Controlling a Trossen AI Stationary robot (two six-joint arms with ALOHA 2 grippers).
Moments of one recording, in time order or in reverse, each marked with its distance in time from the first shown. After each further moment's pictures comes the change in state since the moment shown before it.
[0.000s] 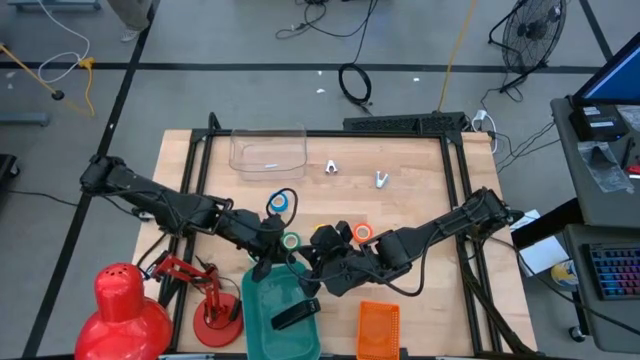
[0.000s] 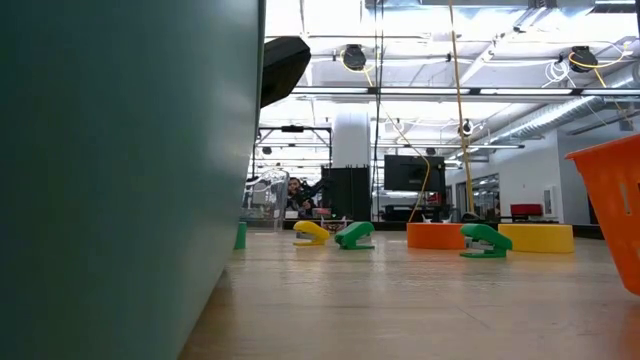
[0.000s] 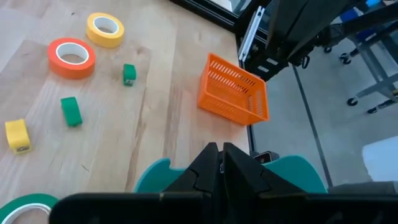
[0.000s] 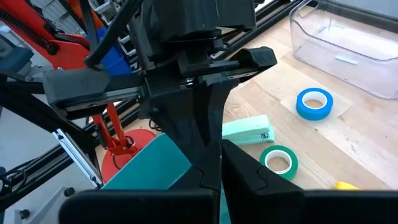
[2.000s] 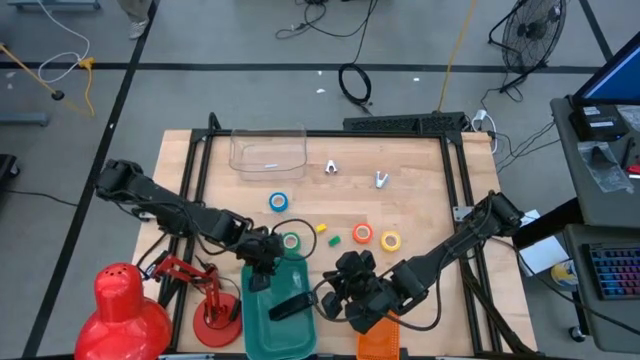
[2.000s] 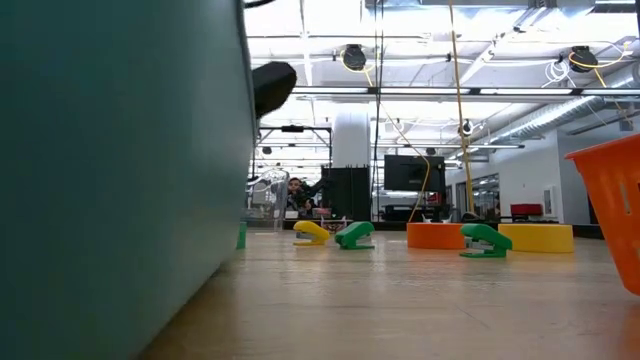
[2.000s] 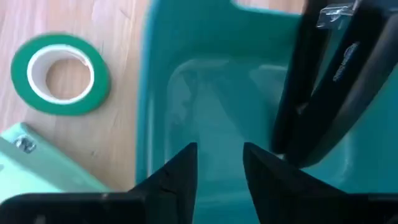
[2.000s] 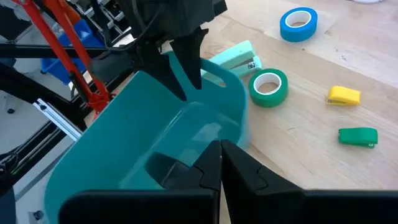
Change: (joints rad) left arm -0.041 0.174 0.001 -0.363 0.048 0.004; right arm 0.157 -0.055 -0.273 0.012 0.076 0.362
